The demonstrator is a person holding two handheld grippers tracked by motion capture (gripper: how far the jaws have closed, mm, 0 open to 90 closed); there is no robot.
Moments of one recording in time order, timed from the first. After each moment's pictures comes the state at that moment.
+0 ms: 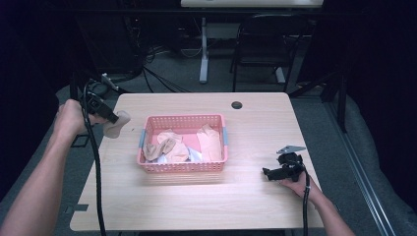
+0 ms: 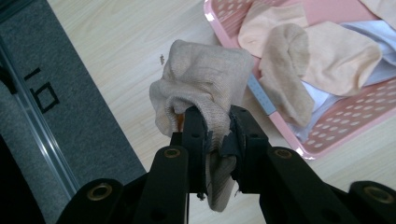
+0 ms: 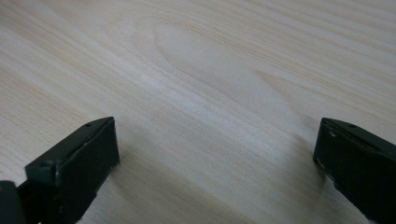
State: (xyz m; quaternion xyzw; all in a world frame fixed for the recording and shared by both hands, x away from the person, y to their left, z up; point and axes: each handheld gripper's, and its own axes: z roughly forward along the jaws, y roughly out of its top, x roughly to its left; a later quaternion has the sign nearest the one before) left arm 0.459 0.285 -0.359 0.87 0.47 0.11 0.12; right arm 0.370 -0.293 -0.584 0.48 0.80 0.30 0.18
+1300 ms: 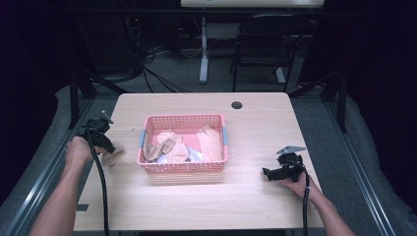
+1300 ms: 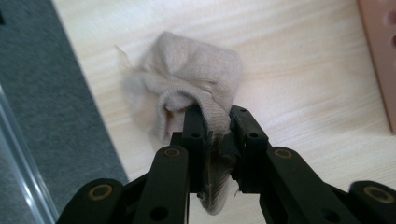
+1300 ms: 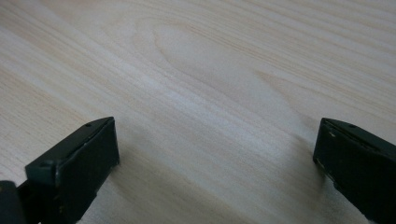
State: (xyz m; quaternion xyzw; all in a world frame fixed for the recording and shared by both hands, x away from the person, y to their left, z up) left arm 0.464 0.339 -0.510 0.82 0.57 0.03 0.08; right arm 0.369 -0.292 -0.584 0.48 0.80 0.30 0.18
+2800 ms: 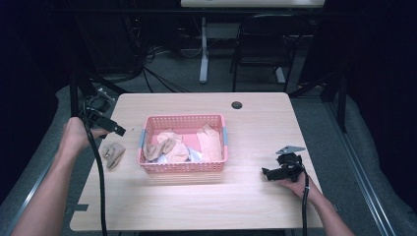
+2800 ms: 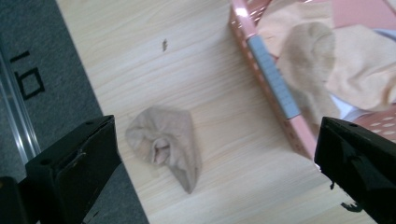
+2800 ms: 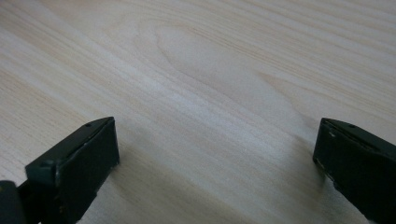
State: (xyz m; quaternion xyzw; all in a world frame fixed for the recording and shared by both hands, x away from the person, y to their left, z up) left arm 0.450 0.294 -0.403 0.84 0.51 0.11 0.15; right arm 0.369 -0.290 -0.584 0.48 0.80 0.31 0.18
